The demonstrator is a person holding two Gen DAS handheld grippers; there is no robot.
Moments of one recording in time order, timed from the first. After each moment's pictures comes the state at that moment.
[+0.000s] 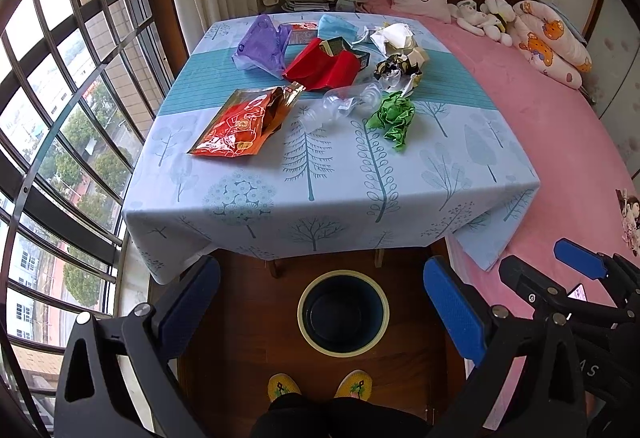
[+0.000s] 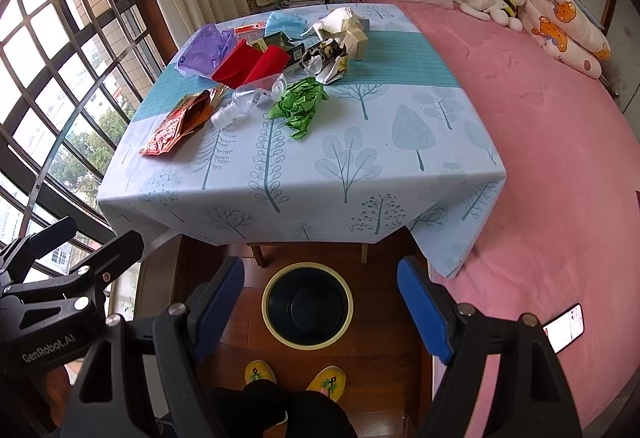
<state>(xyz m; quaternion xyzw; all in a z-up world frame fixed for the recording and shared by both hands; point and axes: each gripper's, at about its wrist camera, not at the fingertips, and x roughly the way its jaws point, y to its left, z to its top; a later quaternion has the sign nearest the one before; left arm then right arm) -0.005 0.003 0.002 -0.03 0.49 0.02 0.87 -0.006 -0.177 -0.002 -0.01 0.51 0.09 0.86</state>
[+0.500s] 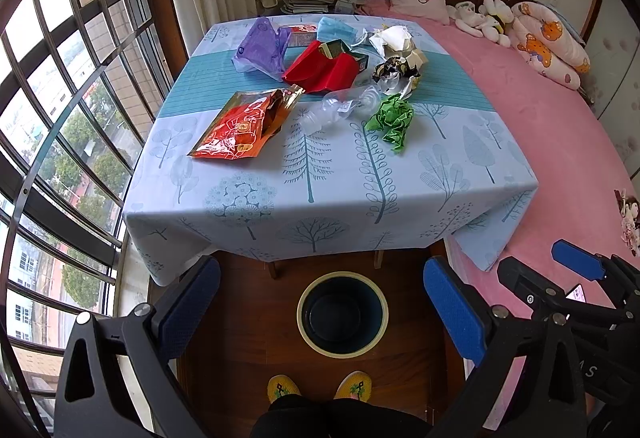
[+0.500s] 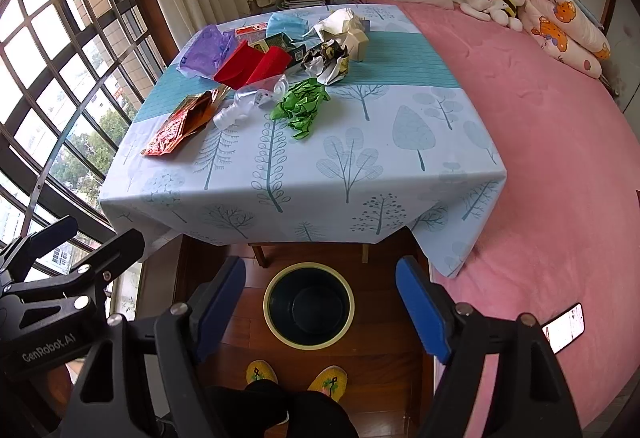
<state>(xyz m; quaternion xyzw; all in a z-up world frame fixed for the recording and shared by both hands) -0.010 0.002 0.006 -0.03 0.49 0.02 0.87 -0.008 -0.177 -0.001 -0.01 0.51 0.09 0.86</state>
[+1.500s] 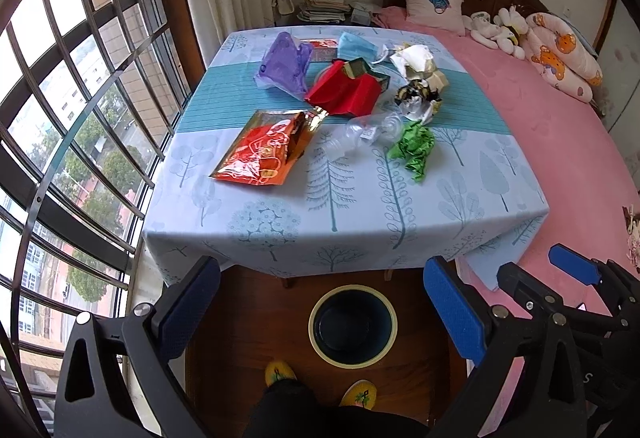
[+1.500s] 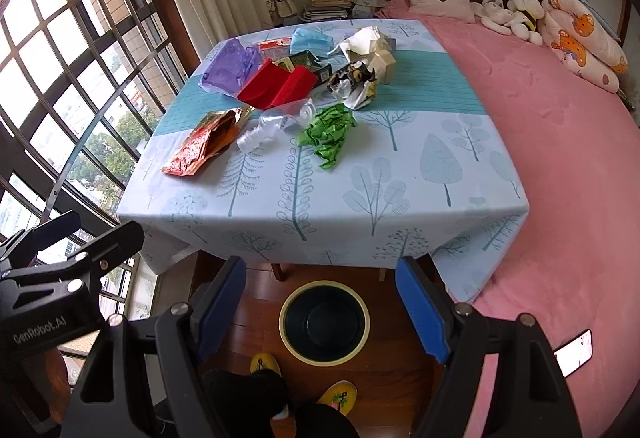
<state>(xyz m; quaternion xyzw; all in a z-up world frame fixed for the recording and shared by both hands) 0.016 0.030 0.024 -0.04 0.48 0.04 0.87 0.018 -0.160 0.015 0.00 0.49 0.13 0.86</state>
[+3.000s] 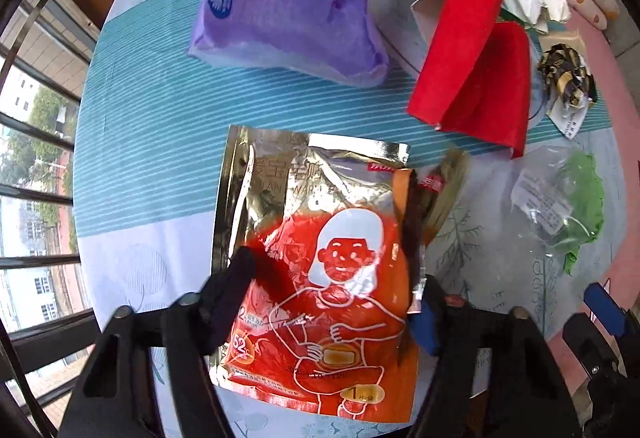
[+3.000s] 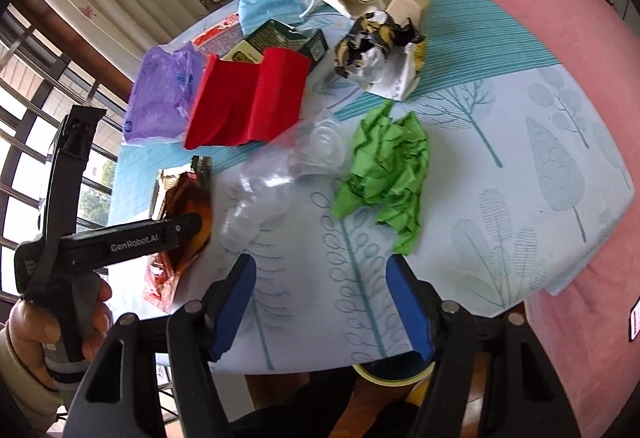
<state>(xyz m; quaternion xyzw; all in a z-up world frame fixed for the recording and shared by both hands) 0.300 0.142 -0.123 0.00 0.66 -0.05 0.75 0.174 -0.080 -0.069 0.14 0.57 0.05 0.81</state>
